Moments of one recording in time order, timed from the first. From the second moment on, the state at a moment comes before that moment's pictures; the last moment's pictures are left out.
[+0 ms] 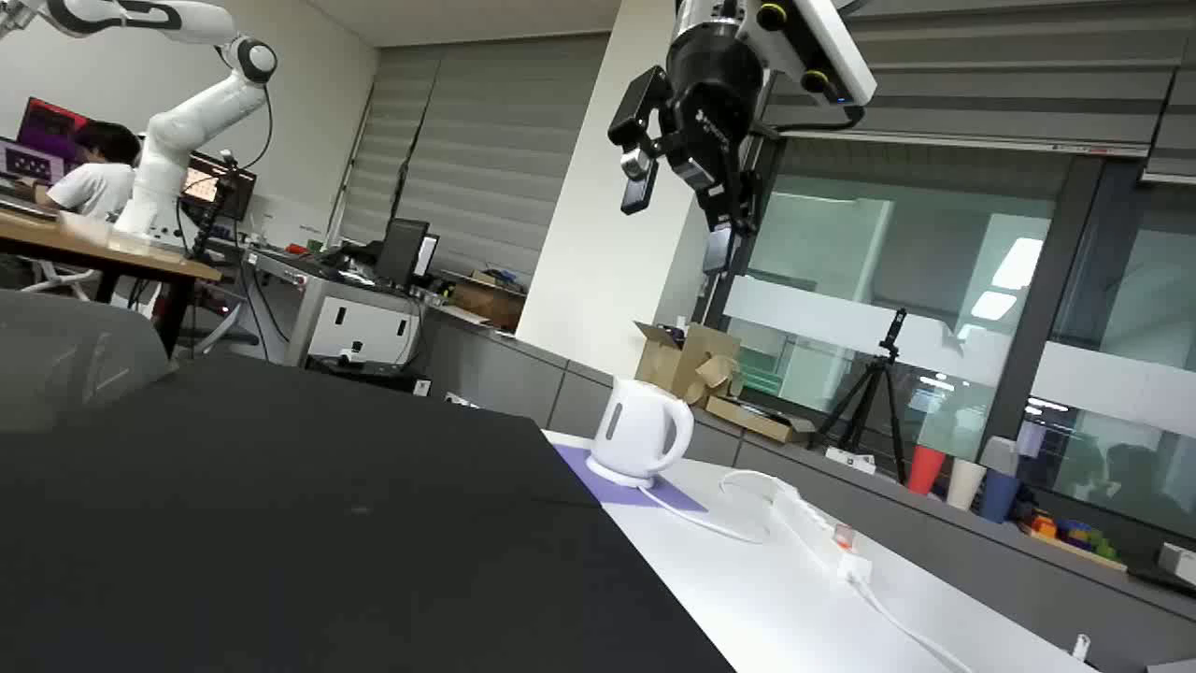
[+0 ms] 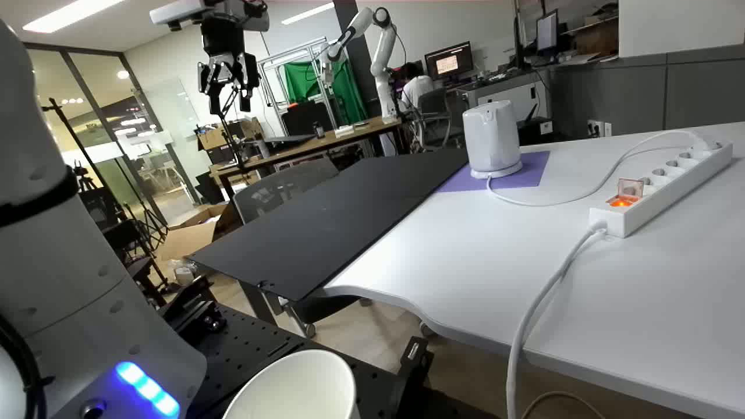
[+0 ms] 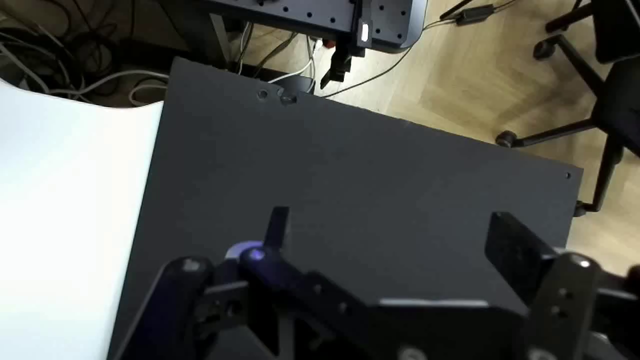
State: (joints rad) arm 0.19 -0.22 0.17 -2.25 0.25 1.79 0.09
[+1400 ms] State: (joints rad) arm 0.19 -0.21 0.17 -2.25 0.22 1.80 0.08
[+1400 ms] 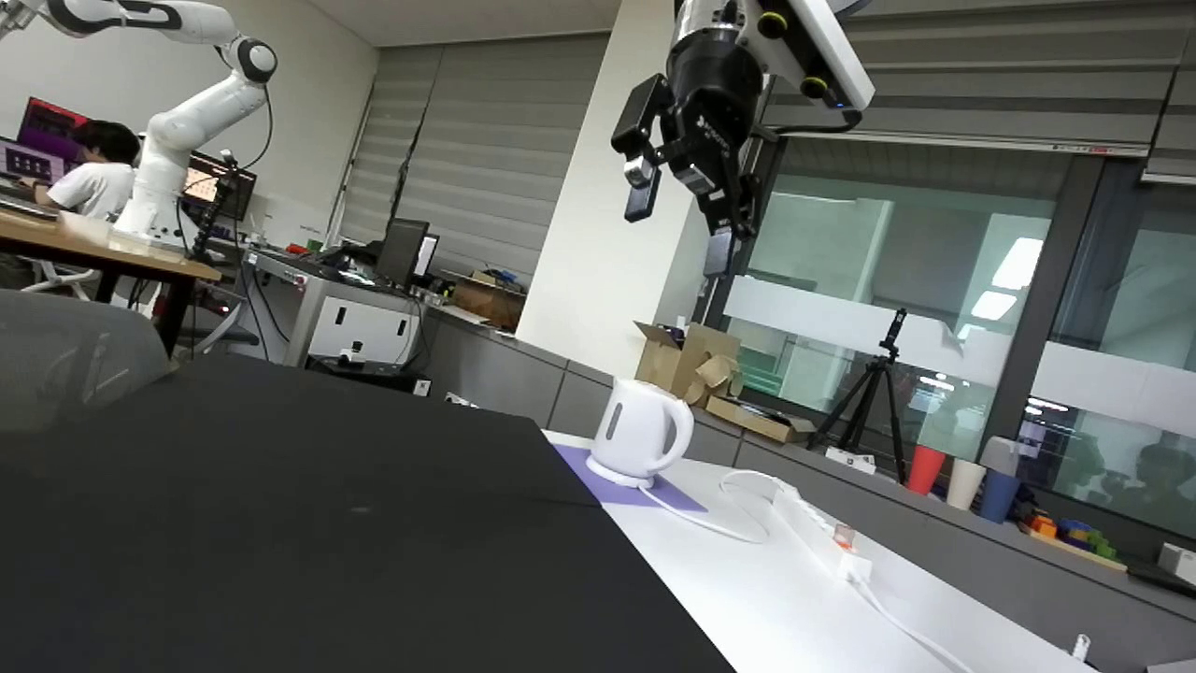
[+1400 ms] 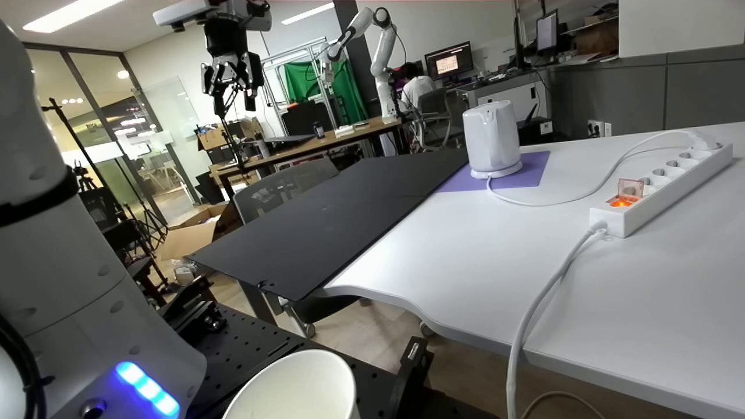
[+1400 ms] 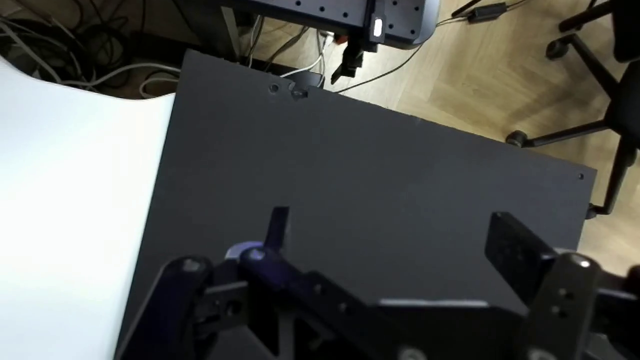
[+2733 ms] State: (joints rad) arm -0.04 0.42 -0.06 -1.56 -0.17 1.88 -0.17
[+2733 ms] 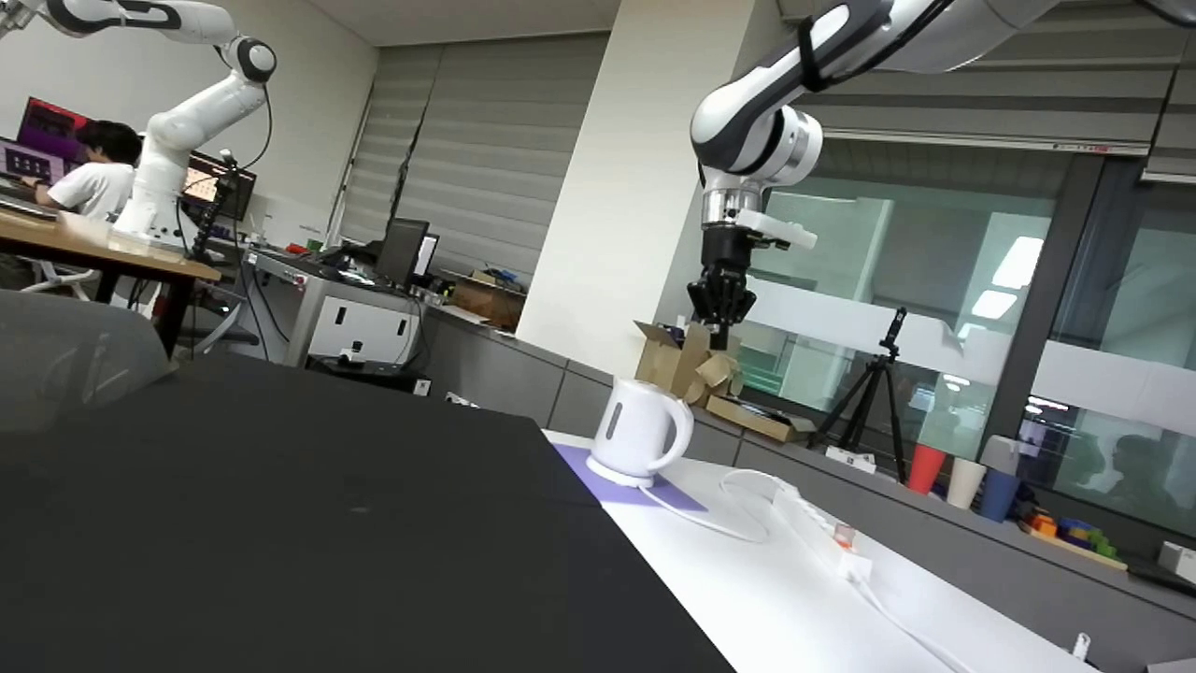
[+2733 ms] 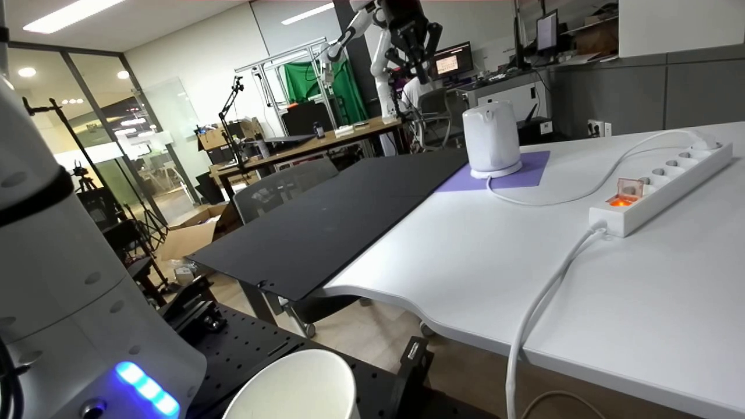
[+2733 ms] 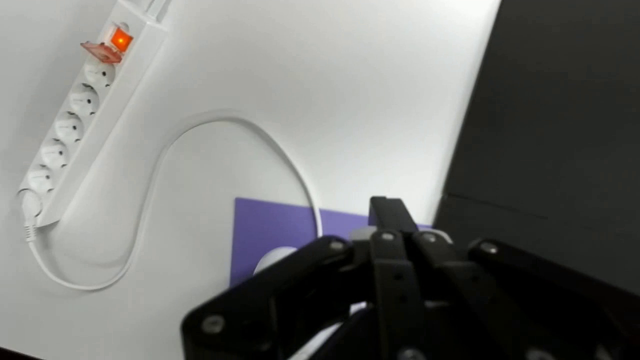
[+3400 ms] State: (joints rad) arm -0.04 0.49 -0.06 -1.45 -0.18 1.85 -0.16
